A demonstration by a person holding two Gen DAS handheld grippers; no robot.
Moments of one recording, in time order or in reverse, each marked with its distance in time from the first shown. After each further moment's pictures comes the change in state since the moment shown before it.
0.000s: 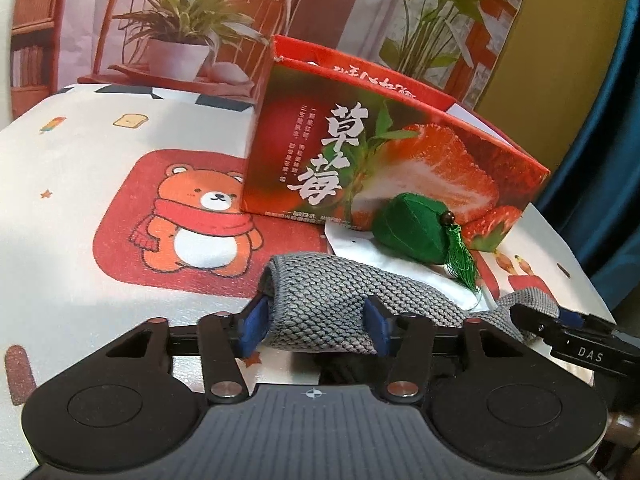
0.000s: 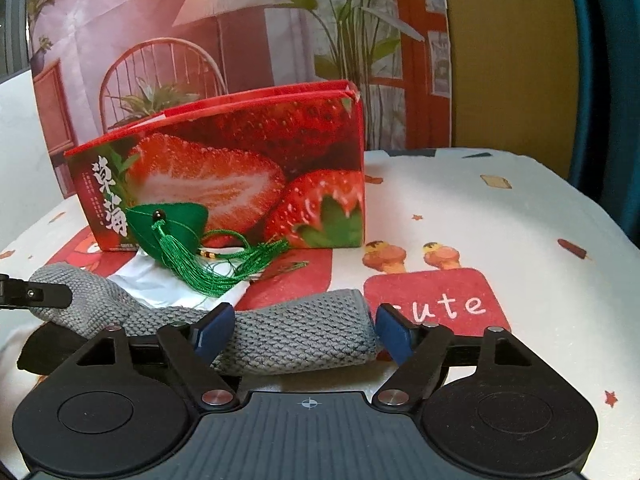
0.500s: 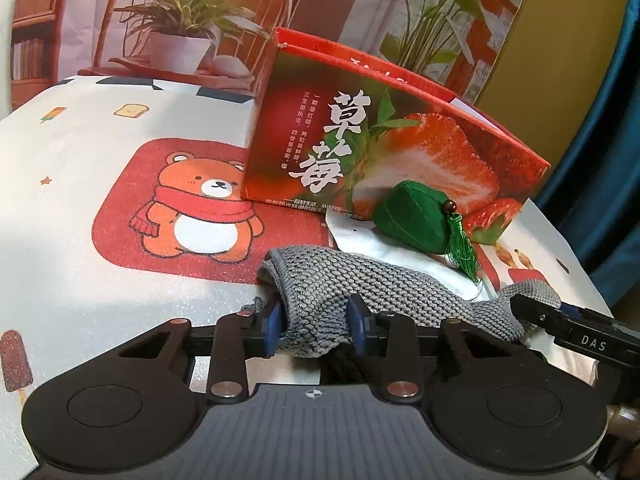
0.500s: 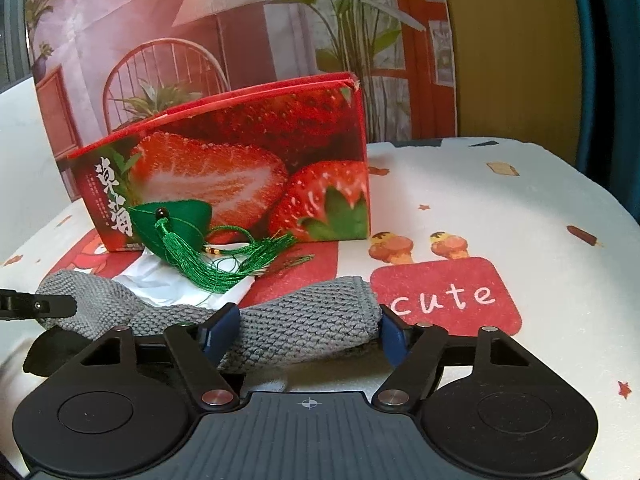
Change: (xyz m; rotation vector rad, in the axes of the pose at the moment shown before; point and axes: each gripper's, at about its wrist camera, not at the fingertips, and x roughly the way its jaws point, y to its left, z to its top) left arm 0.002 0.003 -0.007 -0.004 0.013 -0.009; right arm 0.001 -0.002 -0.001 0.021 0.001 0.033
